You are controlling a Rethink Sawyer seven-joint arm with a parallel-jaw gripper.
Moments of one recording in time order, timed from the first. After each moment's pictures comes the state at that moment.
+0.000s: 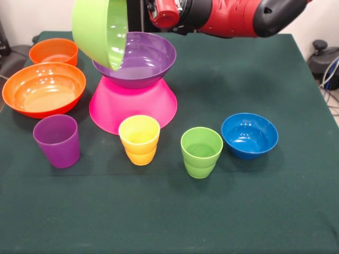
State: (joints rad) arm 0.70 0.72 -1.35 1.21 -0.47 0.90 3.90
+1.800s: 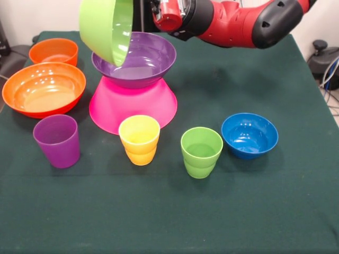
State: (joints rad) arm 0.71 0.78 -1.35 1.18 -0.43 1.03 3.90
